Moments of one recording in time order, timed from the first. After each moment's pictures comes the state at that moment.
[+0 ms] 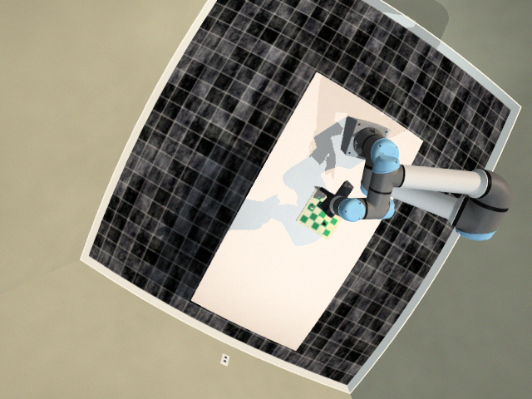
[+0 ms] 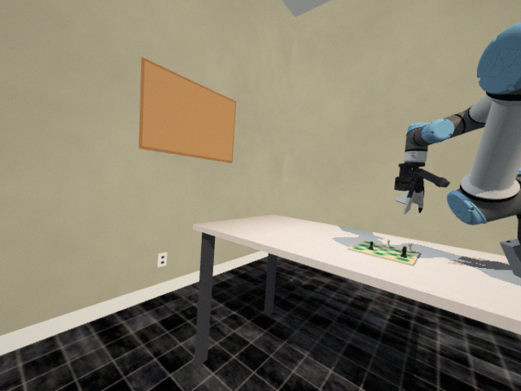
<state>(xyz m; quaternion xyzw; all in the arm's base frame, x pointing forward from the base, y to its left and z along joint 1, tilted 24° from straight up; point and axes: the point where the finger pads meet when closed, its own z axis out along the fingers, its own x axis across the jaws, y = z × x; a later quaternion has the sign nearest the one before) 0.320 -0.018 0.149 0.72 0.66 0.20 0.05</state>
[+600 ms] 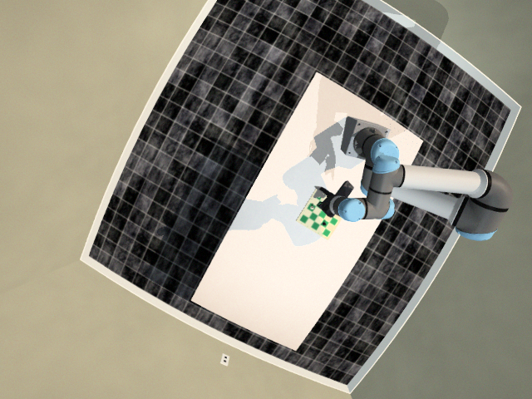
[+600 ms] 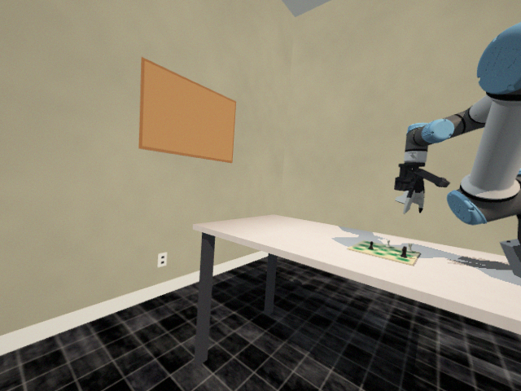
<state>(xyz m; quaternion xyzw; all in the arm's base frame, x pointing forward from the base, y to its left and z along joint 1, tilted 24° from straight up) 0.320 -0.017 0.149 0.73 0.65 0.20 0.05</state>
